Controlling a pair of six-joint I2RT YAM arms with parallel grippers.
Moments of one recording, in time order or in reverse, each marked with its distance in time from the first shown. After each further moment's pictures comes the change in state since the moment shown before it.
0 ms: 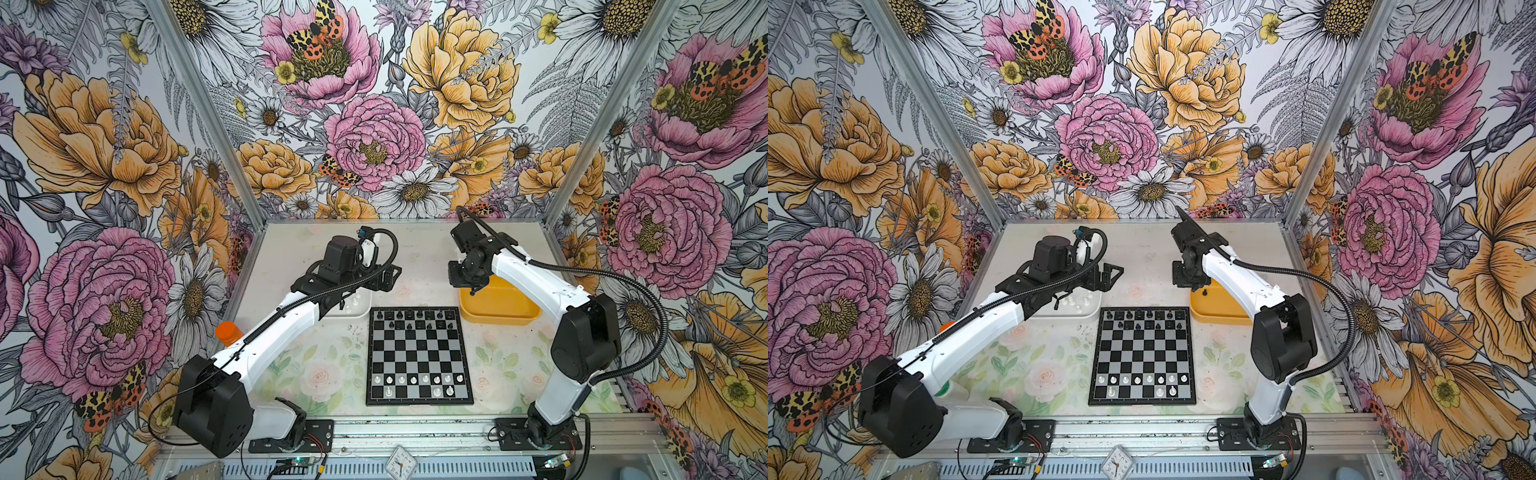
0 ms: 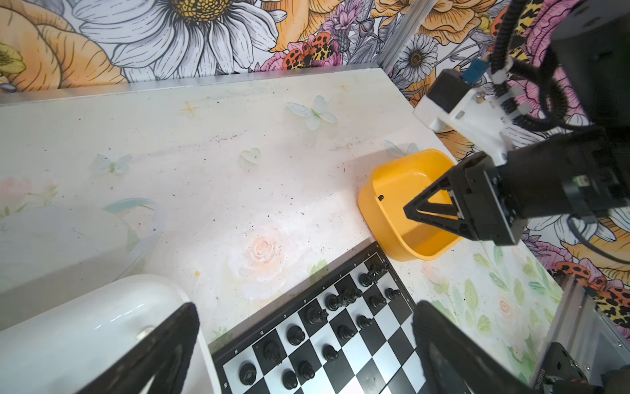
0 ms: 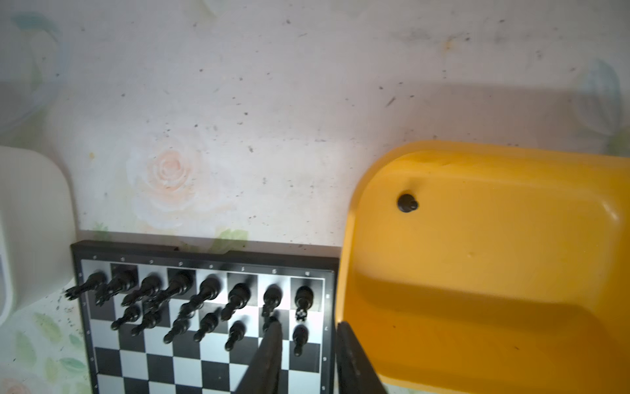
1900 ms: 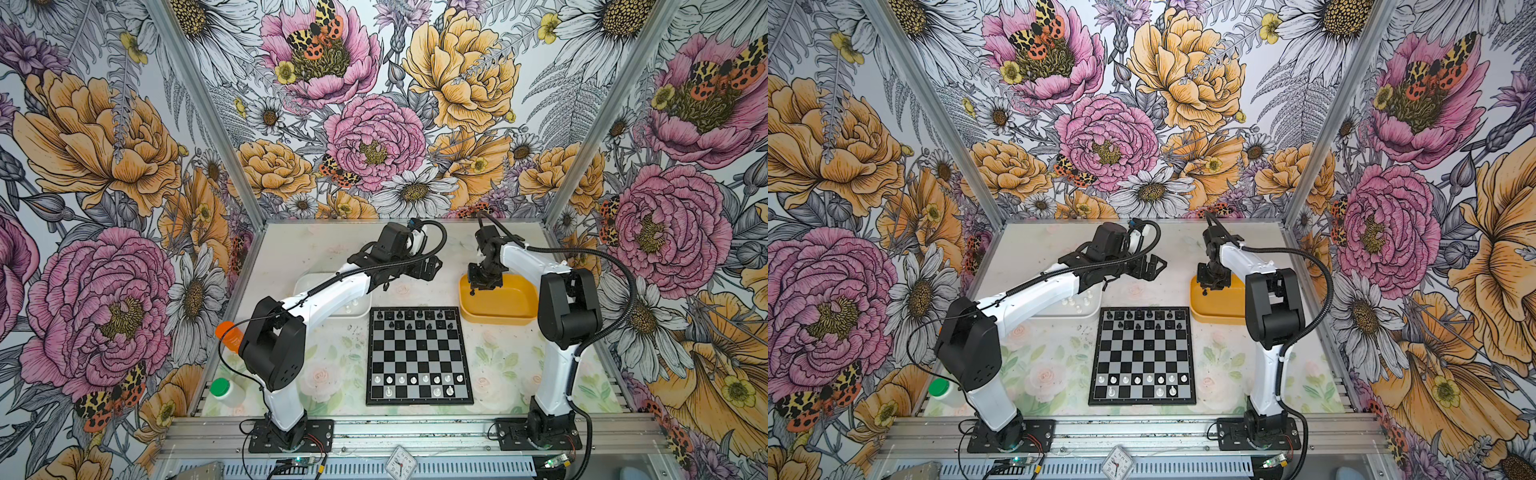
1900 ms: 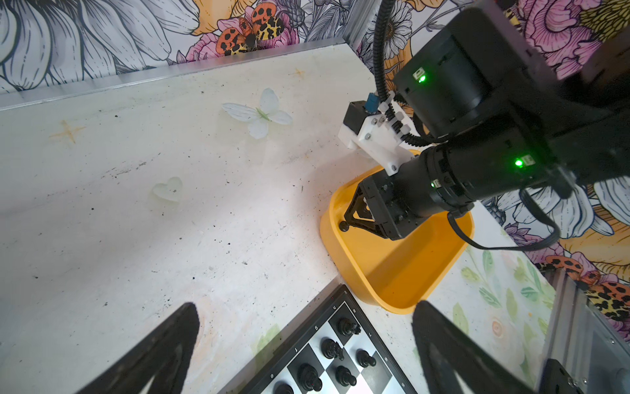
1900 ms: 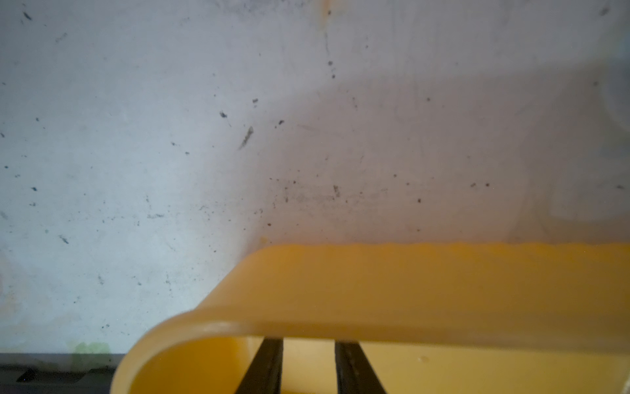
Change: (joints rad) left arm -0.141 0.401 0.330 0.022 -0.018 -0.027; right arm -0.215 0.254 -0.014 0.129 -0.103 -0.092
